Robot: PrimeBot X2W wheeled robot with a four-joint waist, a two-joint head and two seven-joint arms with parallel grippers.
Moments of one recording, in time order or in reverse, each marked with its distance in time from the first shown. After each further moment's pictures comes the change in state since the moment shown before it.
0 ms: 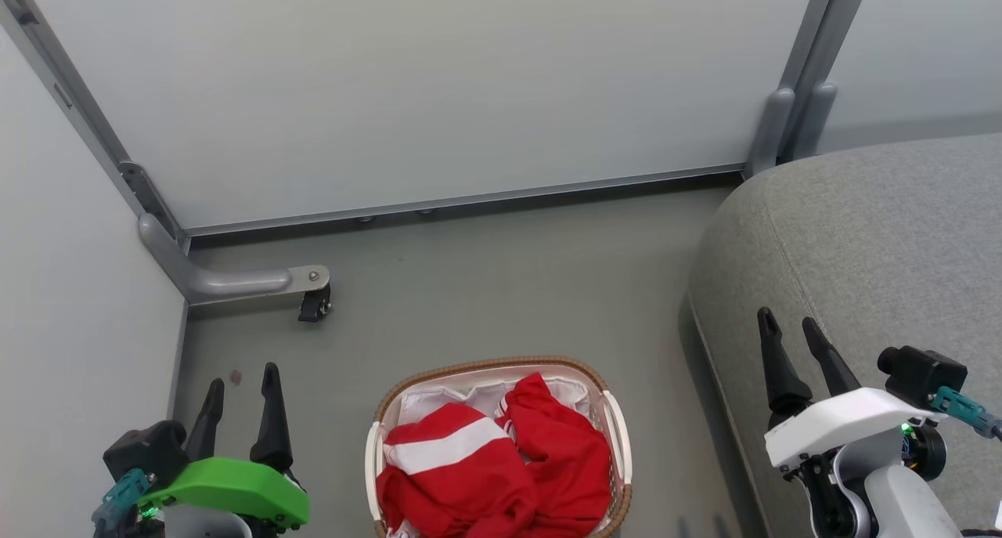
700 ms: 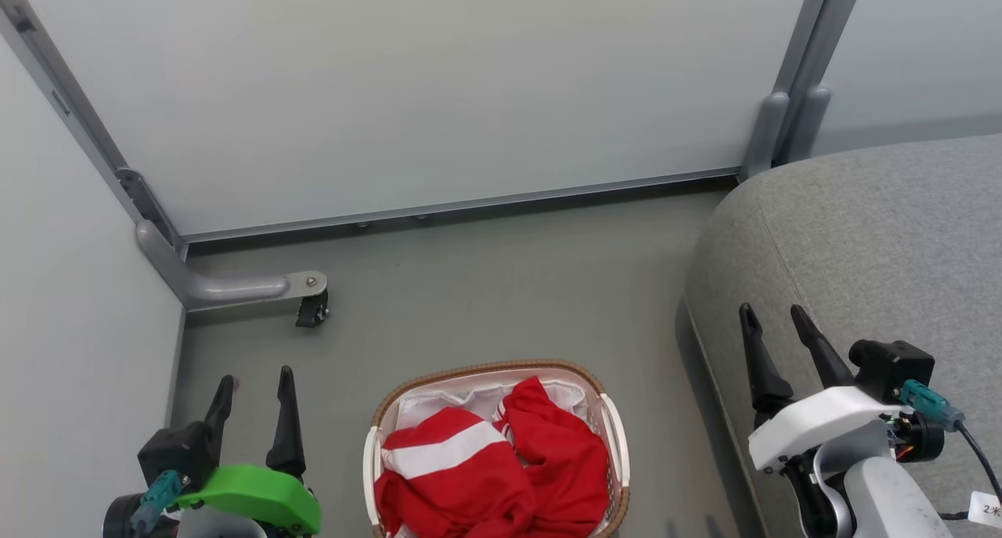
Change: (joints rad) left arm -0.003 -0.013 -0.005 0.027 0.193 -0.007 -0.049; right arm -0.029 0.011 0.013 0.030 -0.204 0.000 -0.048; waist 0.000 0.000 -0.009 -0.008
